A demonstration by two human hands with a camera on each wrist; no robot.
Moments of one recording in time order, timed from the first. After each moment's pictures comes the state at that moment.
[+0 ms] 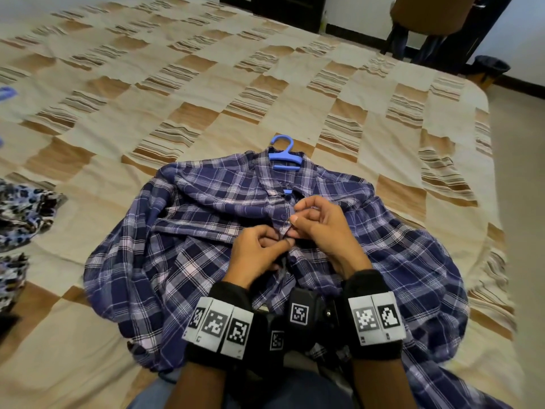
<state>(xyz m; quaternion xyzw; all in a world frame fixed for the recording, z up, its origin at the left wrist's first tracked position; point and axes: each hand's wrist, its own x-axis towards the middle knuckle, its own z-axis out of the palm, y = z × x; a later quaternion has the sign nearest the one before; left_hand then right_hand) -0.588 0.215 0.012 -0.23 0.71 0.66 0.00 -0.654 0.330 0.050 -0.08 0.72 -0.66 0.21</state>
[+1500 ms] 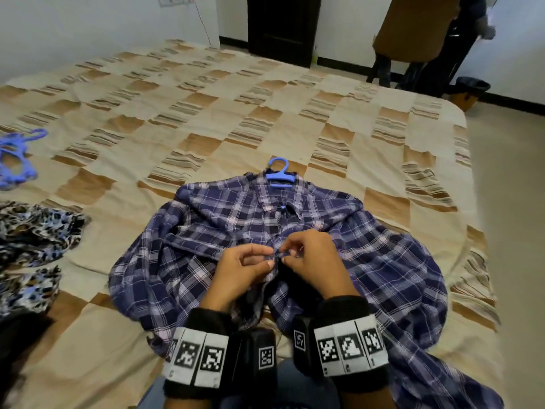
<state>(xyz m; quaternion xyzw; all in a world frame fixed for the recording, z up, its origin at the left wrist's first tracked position) -0.533 0.210 0.054 -0.20 0.69 0.70 -0.01 -0.597 0.343 0.081 -0.23 0.92 -0.30 0.08</state>
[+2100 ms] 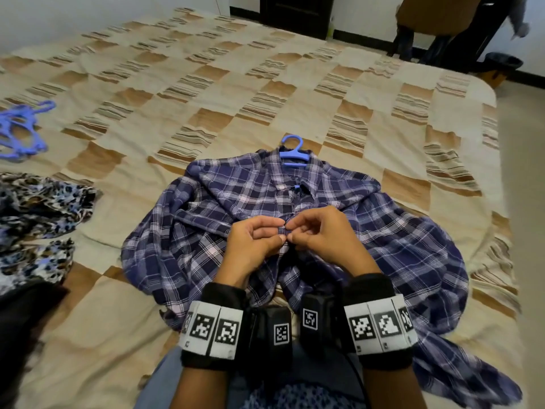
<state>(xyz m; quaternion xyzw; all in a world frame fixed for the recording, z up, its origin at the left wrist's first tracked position) -0.534 0.213 0.058 -0.23 0.64 0.73 -0.04 -0.601 0.340 0.078 -0.21 0.85 -0.45 0.18</state>
